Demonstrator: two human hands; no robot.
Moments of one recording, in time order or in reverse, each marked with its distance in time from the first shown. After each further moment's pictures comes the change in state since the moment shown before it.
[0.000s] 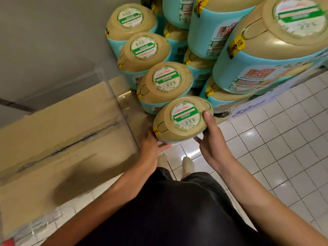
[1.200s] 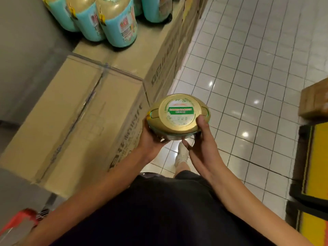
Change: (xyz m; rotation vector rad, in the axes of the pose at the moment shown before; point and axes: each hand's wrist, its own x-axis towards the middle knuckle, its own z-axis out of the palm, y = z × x) left_hand -0.077 -0.112 -0.299 0.343 -0.773 -0.193; right_hand -0.332 0.281 0.211 0.614 0.617 -0.216
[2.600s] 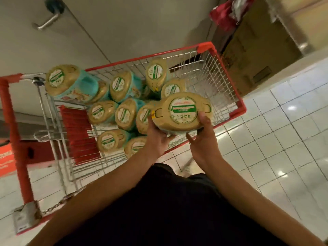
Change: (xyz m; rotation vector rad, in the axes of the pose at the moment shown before) left_hand -0.653 -0.233 -0.599 -0.539 0.577 0.264; right_hand -0.556 0.615 0.150 -0.382 -0.408 0.382
